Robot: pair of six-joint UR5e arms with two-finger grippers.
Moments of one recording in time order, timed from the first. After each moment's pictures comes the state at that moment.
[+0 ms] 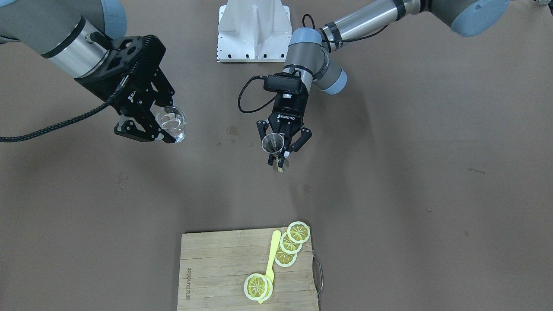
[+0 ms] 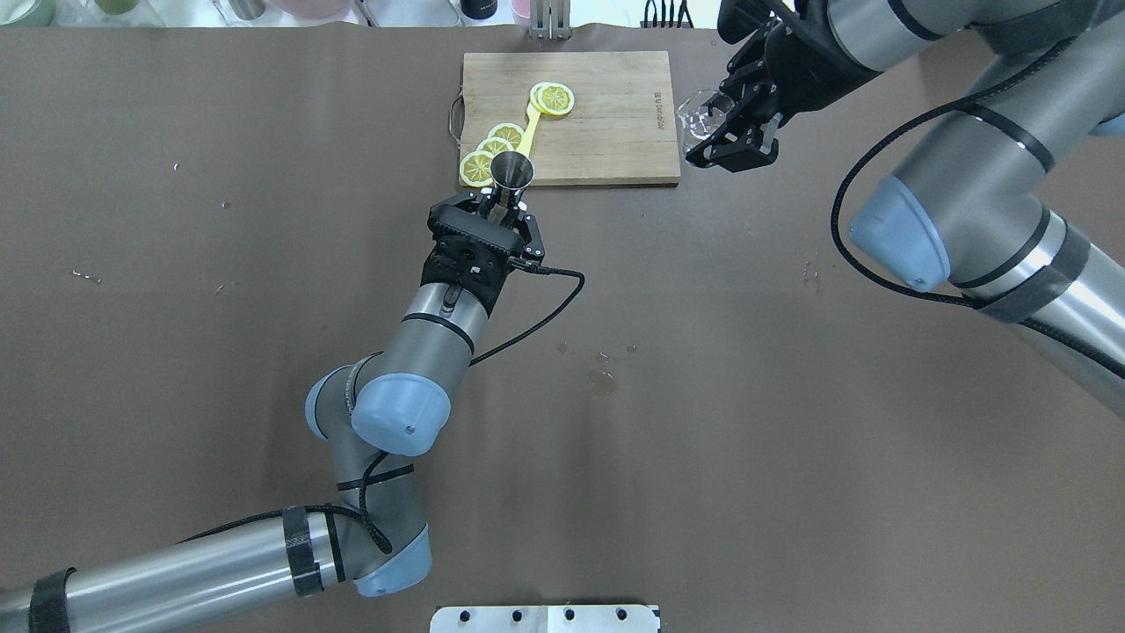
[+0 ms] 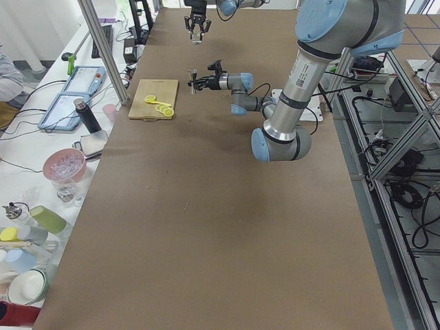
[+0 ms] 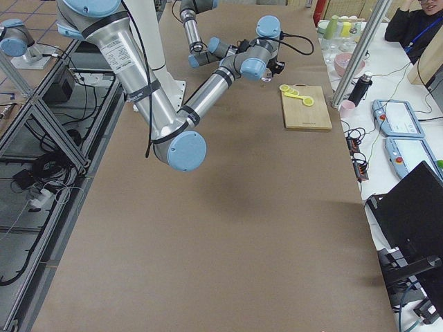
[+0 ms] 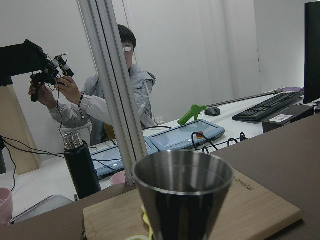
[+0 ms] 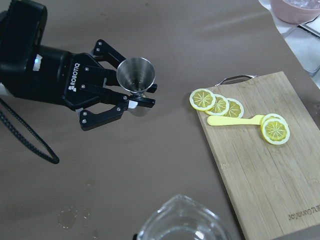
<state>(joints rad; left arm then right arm) -0.35 -2.25 -1.35 -2.71 -0.73 -0.53 0.94 -0.96 1.81 -1.33 2.29 -0.18</state>
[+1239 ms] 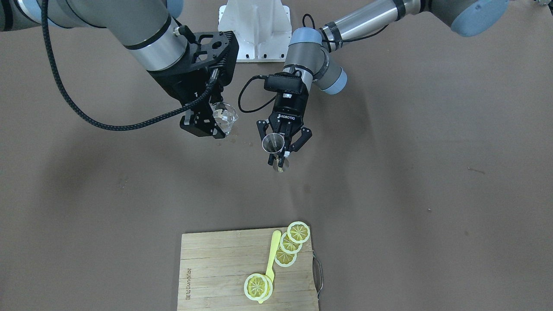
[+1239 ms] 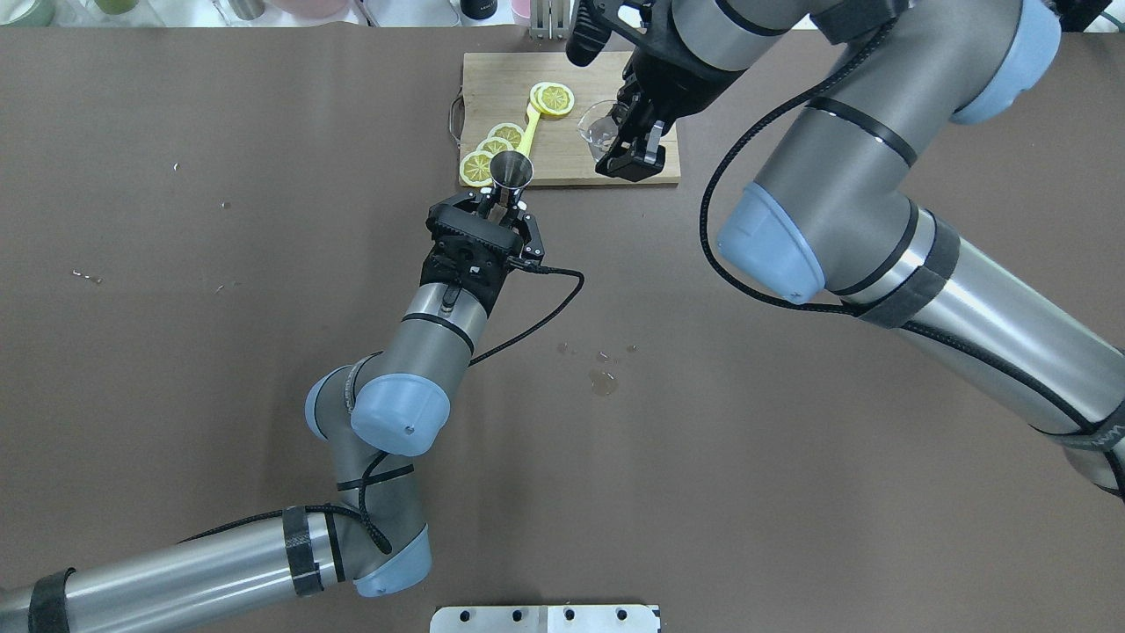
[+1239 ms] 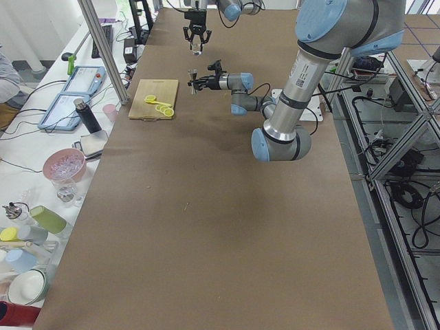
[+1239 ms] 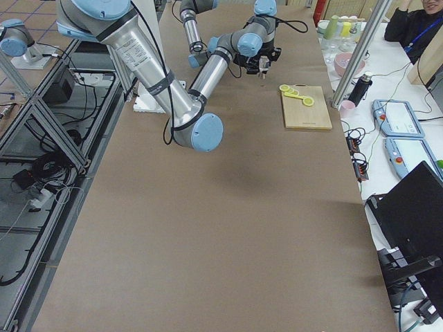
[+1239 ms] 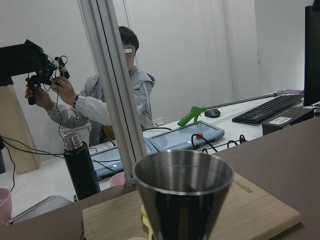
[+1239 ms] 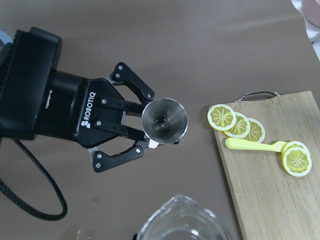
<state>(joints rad) -0.35 -2.25 -1.35 -2.71 -0.72 -0.53 0.84 -0.75 1.74 -1.56 2.19 -0.30</state>
